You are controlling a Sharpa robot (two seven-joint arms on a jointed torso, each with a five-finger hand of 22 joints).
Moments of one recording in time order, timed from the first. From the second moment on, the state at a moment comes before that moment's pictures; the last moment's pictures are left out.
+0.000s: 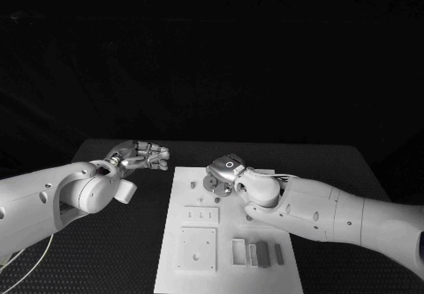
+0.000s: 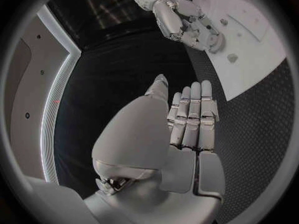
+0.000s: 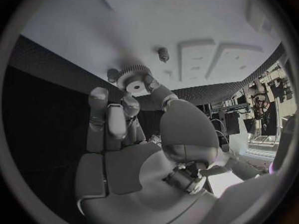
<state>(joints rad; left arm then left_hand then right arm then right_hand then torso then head) 1.35 -0.88 -0.15 1.41 -0.16 -0.22 0.17 1.61 -0.07 0.04 0.29 0.05 0.75 0.20 0.32 0.41 1.04 0.17 0.12 0.09 0.92 0.13 0.37 0.62 0.04 0.93 0.03 0.20 0.57 1.16 -0.46 -0.09 1.23 -2.05 -0.31 -0.31 1.01 -0.07 0.54 -0.28 0.05 0.91 0.09 0.28 0.55 1.16 0.00 1.13 1.12 1.31 -0.10 1.48 1.03 0.21 1.19 -0.05 0.94 1.31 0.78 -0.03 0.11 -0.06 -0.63</state>
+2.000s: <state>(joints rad) 1.35 -0.88 -0.15 1.41 -0.16 -0.22 0.17 1.59 -0.07 0.04 0.29 0.05 0.75 0.20 0.31 0.40 1.04 0.17 0.11 0.08 0.92 0.13 0.35 0.63 0.04 0.93 0.03 0.19 0.57 1.17 -0.48 -0.09 1.19 -1.87 -0.29 -0.25 1.00 -0.09 0.58 -0.16 0.05 0.82 0.12 0.21 0.53 1.16 0.01 1.12 1.12 1.30 -0.09 1.47 1.02 0.21 1.19 -0.06 0.93 1.31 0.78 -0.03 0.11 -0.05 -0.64</state>
